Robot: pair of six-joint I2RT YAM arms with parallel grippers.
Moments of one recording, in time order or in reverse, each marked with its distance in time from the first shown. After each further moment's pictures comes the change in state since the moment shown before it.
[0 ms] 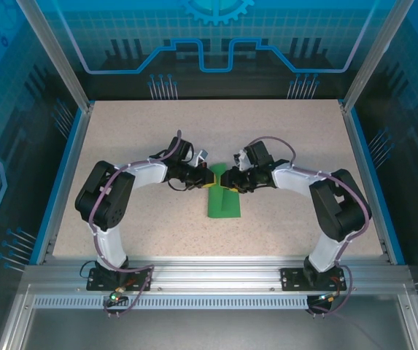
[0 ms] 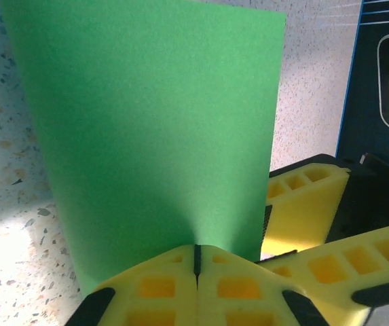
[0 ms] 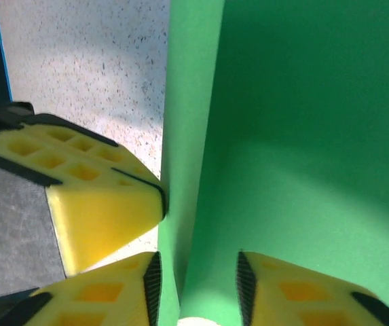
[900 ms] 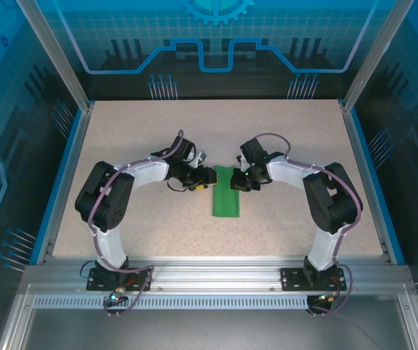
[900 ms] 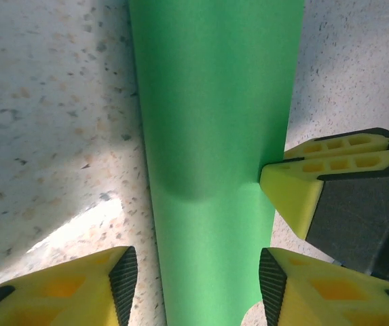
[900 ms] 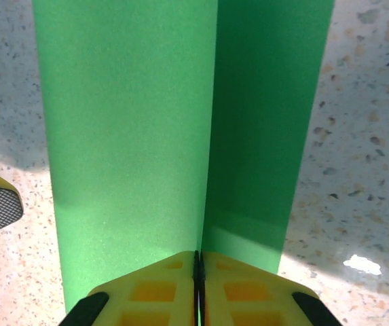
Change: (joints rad) left arm -0.025 0.007 0.059 -0.159 -0.139 0.061; right arm 0.000 0.083 0.120 -0.254 0.258 -0.138
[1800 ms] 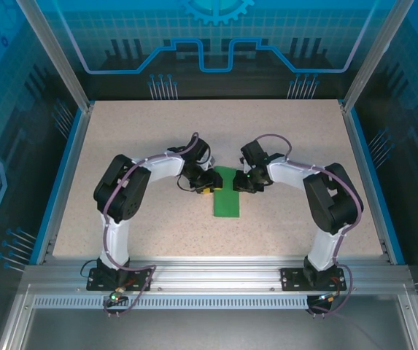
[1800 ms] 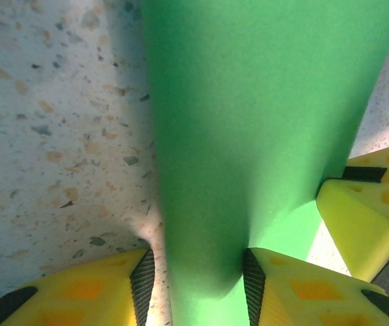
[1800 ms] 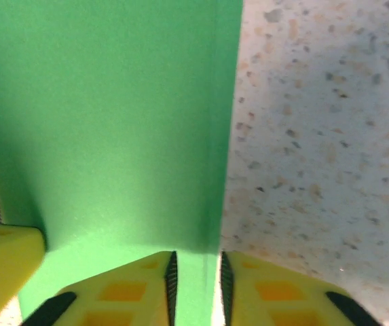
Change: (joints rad) left arm -0.068 0.152 0.176 -0.188 -0.097 -0.001; right arm 0.000 -0.020 -0.033 -0.016 0.112 -0.012
